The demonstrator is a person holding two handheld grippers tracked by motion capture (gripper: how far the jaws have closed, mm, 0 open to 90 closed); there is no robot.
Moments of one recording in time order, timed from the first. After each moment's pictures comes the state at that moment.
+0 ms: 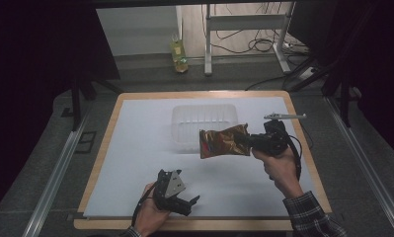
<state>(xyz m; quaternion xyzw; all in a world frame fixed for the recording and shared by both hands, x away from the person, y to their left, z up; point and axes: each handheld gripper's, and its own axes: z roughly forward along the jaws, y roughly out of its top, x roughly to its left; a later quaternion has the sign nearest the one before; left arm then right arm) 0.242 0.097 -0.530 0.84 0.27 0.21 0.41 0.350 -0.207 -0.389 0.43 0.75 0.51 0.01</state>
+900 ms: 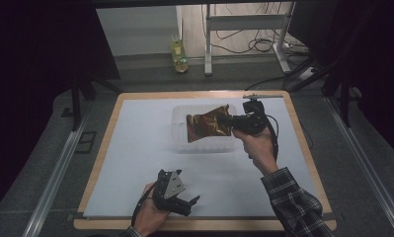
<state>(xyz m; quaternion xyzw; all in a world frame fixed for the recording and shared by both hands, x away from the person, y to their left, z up) 0.241 0.098 -0.529 0.84 0.27 0.21 0.42 0.396 -0.154 -0.372 0.43 0.74 0.51 0.02</state>
